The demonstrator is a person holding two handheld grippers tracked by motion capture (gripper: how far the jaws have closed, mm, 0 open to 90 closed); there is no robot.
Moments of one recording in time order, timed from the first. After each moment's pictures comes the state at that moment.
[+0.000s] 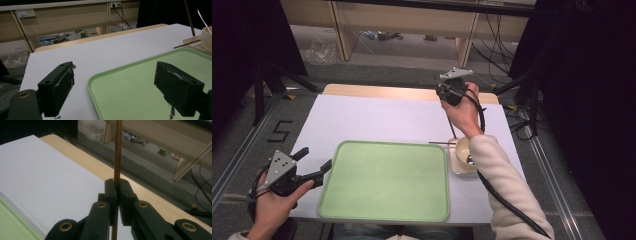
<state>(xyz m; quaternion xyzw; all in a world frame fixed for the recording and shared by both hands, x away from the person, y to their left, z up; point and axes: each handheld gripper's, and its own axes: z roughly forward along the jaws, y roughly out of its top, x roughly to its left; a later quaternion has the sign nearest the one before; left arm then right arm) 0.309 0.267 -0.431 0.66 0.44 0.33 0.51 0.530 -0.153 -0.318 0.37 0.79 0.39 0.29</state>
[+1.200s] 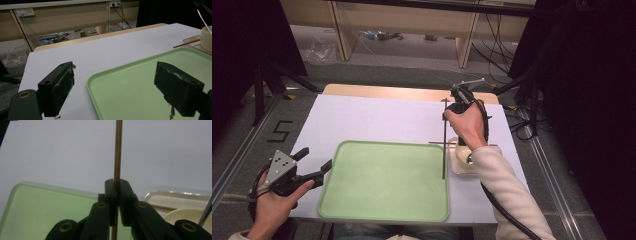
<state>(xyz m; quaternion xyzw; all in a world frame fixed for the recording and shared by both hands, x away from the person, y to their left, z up) 0.309 0.267 -0.431 0.67 0.44 0.33 0.51 0.506 -0.163 -0.327 0.66 0.70 0.27 0.05</state>
